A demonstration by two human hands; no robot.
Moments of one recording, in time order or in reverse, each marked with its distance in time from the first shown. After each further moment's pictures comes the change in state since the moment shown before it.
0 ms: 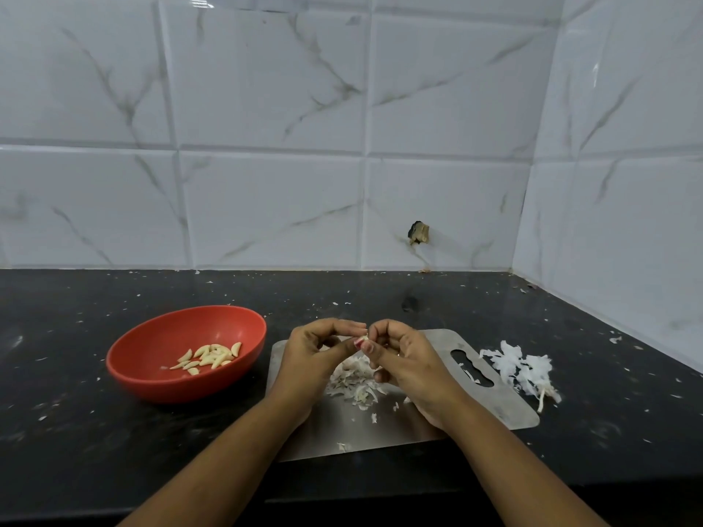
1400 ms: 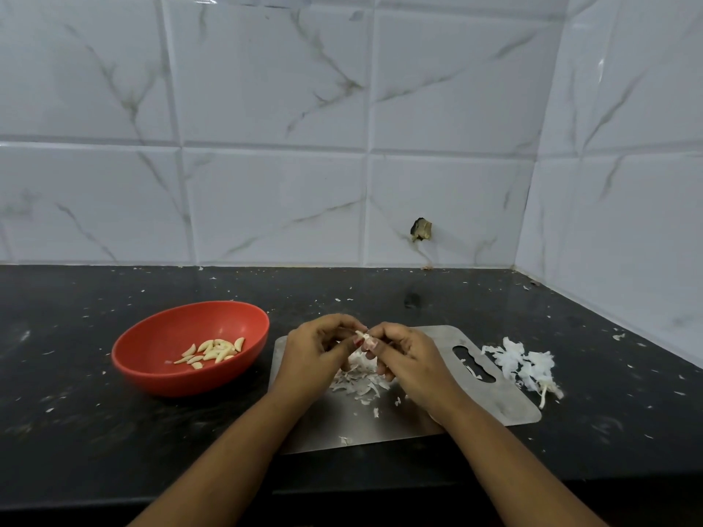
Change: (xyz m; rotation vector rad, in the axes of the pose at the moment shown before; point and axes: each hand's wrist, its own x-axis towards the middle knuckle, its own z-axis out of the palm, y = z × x) left_hand -0.001 -0.001 -0.002 0.283 -0.016 0.105; right_hand -0.002 0.003 0.001 -0.325 0.093 -0.065
